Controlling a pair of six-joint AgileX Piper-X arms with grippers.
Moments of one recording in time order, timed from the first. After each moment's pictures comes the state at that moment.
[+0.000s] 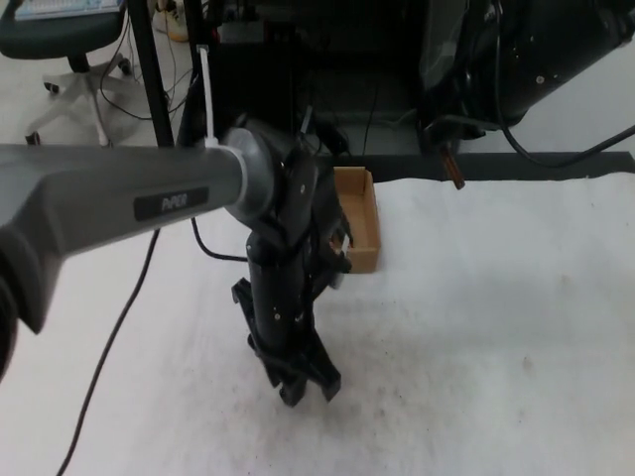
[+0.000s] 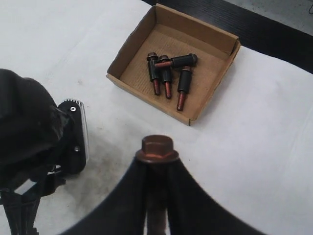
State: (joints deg) left arm -35.8 113.7 -80.2 63.2 2.3 10.7; right arm 21.0 86.9 -84.2 54.5 -11.9 -5.1
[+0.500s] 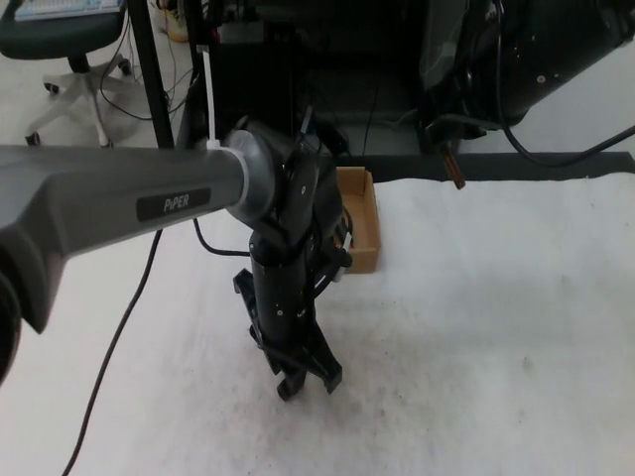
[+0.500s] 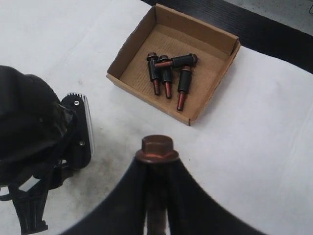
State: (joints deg) left arm -36.0 113.7 -80.3 60.2 1.3 10.4; right arm 21.0 86.9 -84.2 54.5 -11.9 -5.1
